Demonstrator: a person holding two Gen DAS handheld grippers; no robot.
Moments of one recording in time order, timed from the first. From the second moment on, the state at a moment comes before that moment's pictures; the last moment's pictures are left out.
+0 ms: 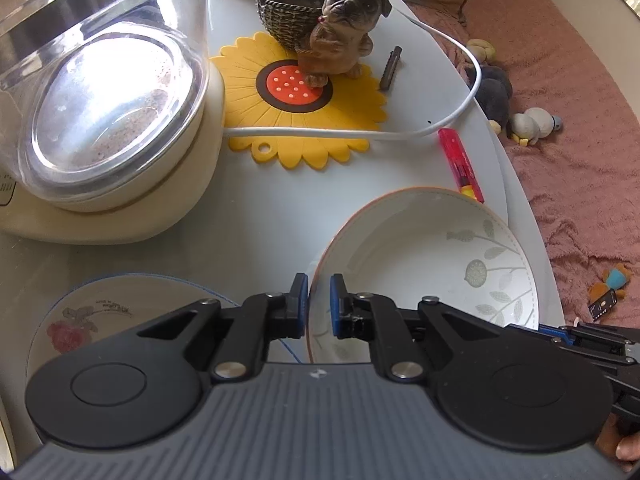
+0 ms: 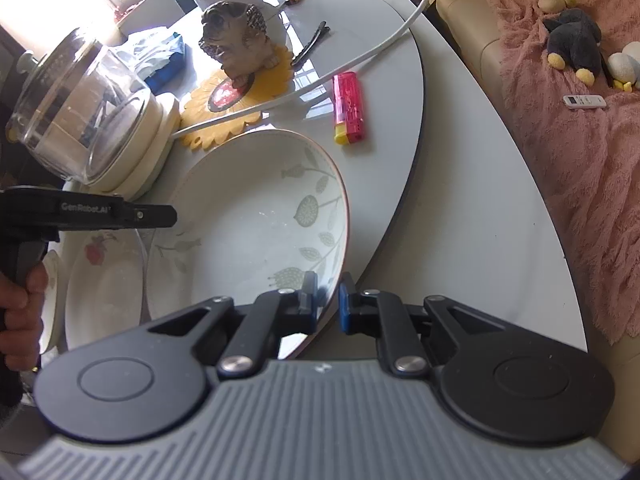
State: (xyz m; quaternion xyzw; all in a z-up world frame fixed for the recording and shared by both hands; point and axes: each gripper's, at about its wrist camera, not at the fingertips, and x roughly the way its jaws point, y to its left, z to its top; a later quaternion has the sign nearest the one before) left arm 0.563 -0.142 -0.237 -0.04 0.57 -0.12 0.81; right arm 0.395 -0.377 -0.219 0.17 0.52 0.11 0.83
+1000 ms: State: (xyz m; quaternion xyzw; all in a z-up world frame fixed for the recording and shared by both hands) left arm 0.556 -0.115 -0.228 -0.13 0.55 -0.16 0.81; right arm 0.387 -0.378 -0.195 0.17 0.50 0.11 0.84
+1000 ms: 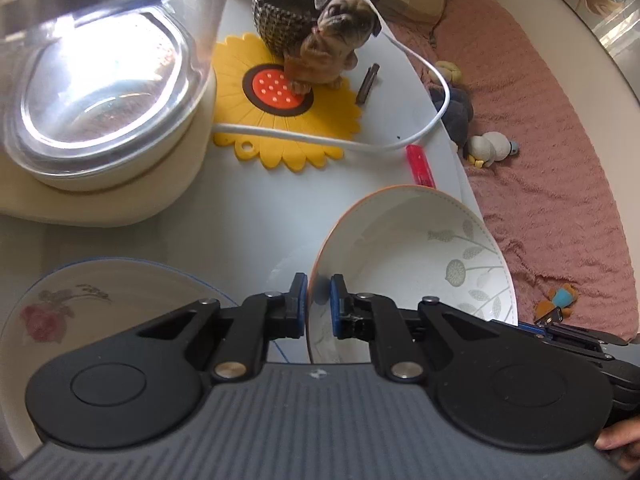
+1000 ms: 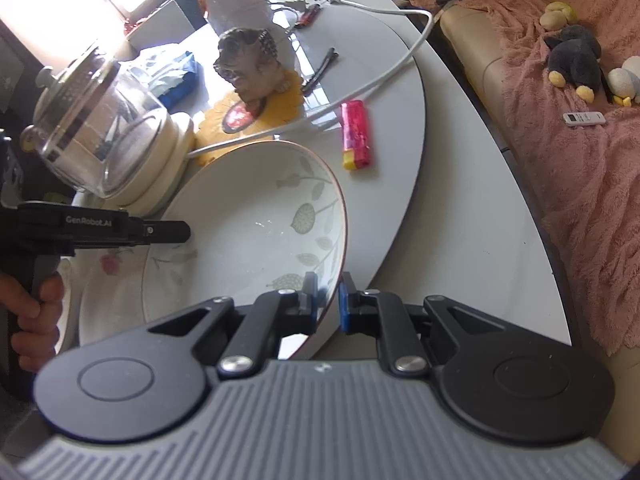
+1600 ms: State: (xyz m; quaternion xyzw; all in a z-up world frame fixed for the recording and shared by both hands) left arm 0.509 -0.052 -0.180 -0.15 0.52 -0.13 0.83; right arm 0.378 -0.335 -0.151 0.13 0.47 0.18 0.86
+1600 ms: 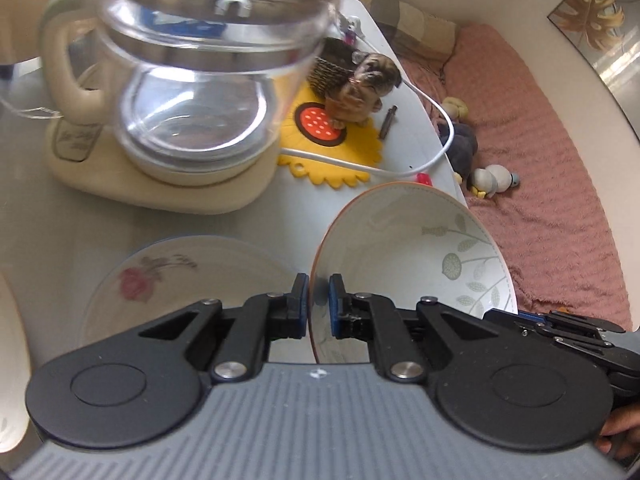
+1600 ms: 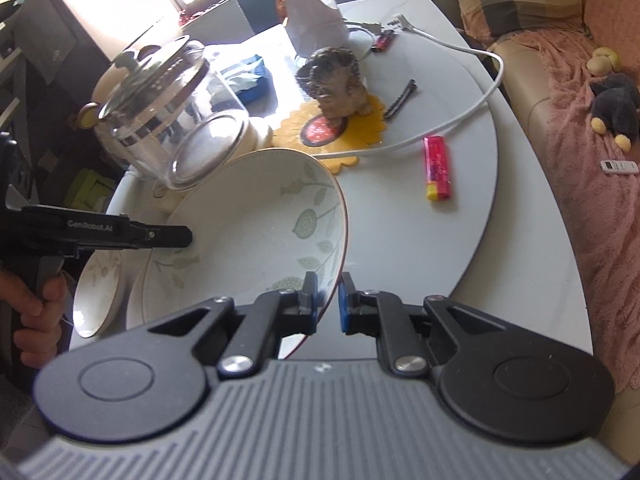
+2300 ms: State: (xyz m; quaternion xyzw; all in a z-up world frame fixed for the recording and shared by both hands) left arm 0.441 0.063 -0.218 -0.21 0.53 -0.01 0.82; right arm 0.386 -0.218 -0.187 0.05 0.49 0.29 0.82
